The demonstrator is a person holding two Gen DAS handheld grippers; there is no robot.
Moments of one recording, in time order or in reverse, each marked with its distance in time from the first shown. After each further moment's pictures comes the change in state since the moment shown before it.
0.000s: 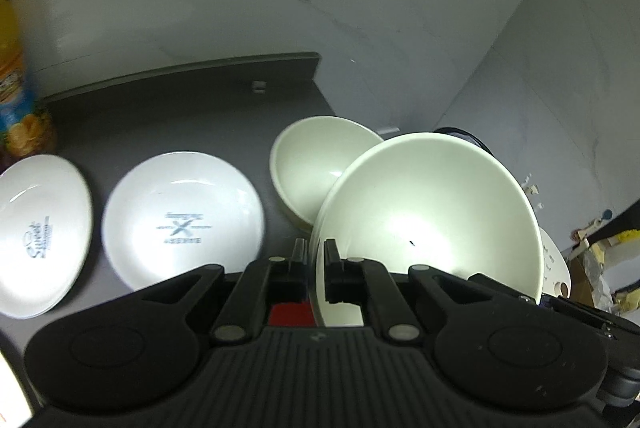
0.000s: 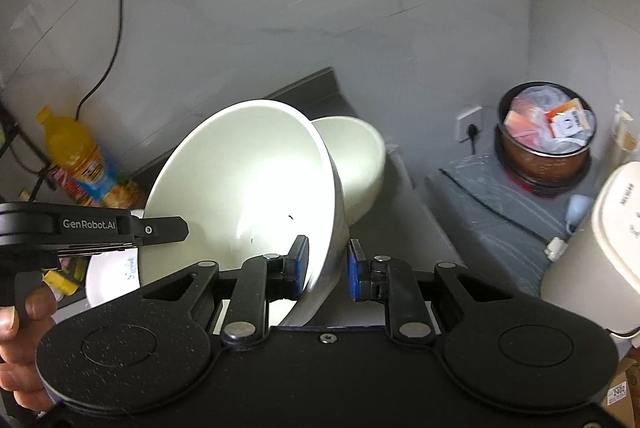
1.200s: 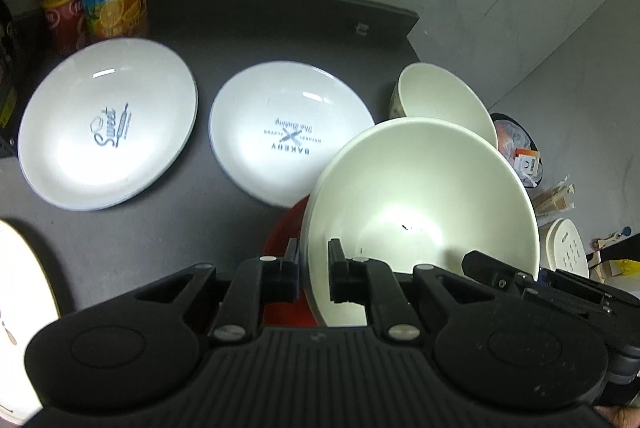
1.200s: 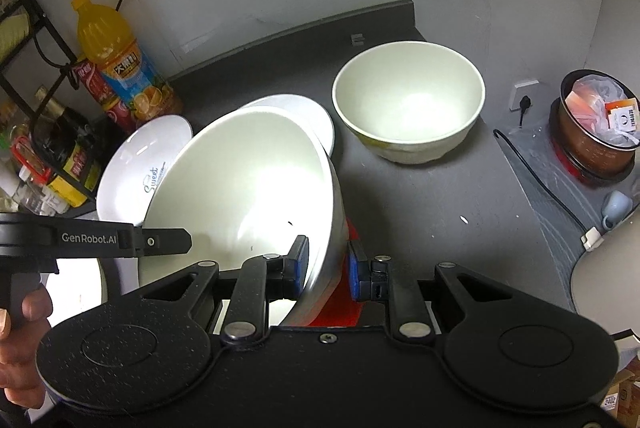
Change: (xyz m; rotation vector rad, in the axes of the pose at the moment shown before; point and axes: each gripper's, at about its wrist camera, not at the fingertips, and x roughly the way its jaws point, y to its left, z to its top) left arm -0.010 0.098 -0.055 -0.181 0.117 0.041; right arm 0.029 0.063 -0.032 -0.170 0.173 0.032
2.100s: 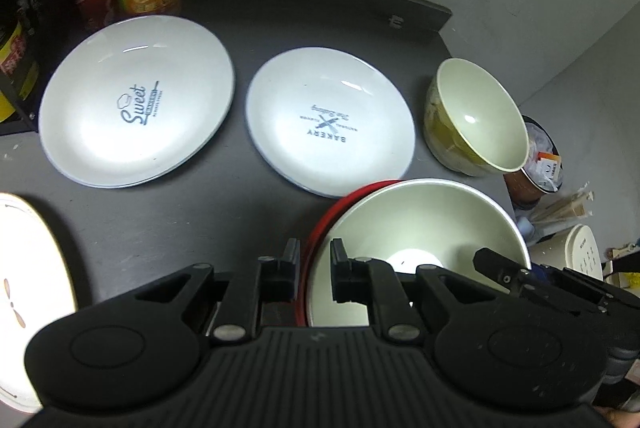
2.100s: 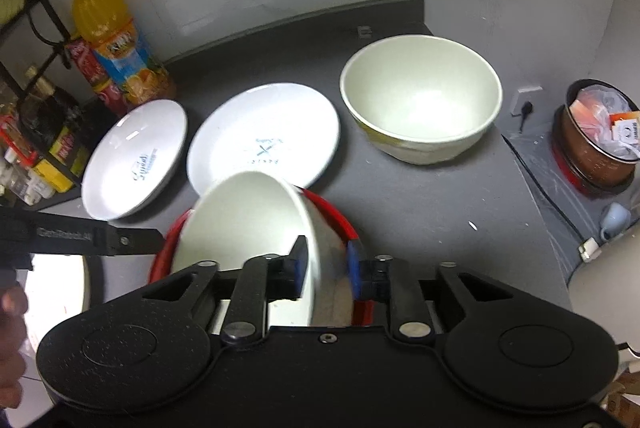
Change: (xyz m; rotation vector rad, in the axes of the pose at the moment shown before) left arm 0.005 0.020 -0.004 -0.053 0.018 0.059; right arm 0.019 0.012 0.002 -0.053 0.011 -0.017
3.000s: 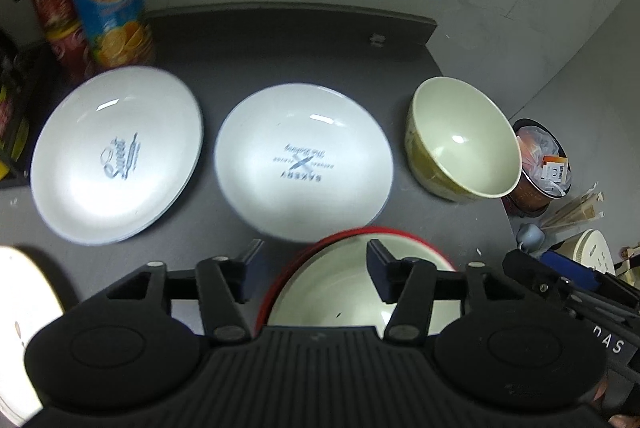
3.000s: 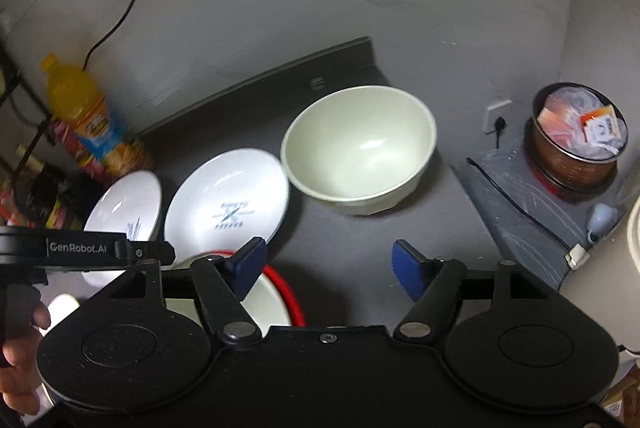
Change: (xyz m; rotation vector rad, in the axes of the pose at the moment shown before) left arm 0.005 -0.046 0.024 0.086 -0.049 0.056; right arm -0.019 -0.054 0.021 0.146 -0.119 -0.015
